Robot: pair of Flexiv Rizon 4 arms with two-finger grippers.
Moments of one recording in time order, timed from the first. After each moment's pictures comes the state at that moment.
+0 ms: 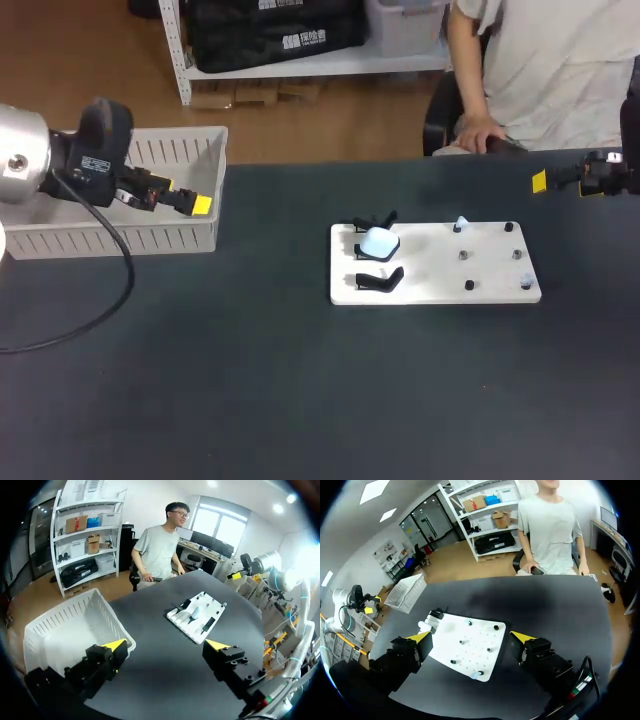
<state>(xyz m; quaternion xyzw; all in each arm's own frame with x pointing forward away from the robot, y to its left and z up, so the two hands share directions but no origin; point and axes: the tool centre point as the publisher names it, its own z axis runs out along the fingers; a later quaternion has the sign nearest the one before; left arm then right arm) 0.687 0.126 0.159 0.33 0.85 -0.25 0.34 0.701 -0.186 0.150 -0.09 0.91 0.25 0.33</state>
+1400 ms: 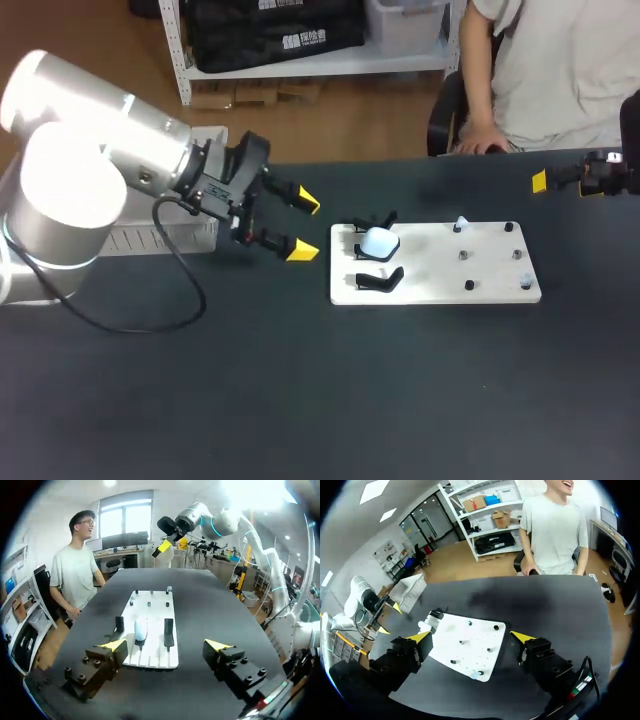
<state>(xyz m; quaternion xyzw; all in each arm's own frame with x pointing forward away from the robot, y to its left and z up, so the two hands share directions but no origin) 0.681 -0.027 0.093 0.63 0.63 -0.34 0.31 0.701 -0.186 0.150 -0.09 0.91 0.25 0.33</state>
